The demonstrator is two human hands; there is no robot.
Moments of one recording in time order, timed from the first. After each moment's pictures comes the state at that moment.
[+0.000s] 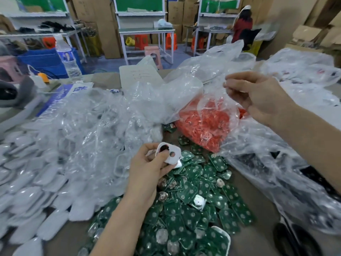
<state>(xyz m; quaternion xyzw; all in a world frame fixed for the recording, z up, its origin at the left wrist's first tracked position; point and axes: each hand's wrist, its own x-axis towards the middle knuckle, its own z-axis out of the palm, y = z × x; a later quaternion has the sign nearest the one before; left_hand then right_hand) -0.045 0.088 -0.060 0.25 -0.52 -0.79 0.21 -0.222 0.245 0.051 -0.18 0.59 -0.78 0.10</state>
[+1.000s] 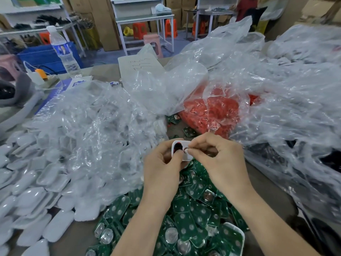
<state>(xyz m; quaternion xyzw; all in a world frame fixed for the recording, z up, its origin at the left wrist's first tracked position) -0.041 0.105 -0.067 0.18 -0.66 -0.70 0.22 -0.102 0.213 -0.055 -0.27 0.79 -0.54 -0.05</state>
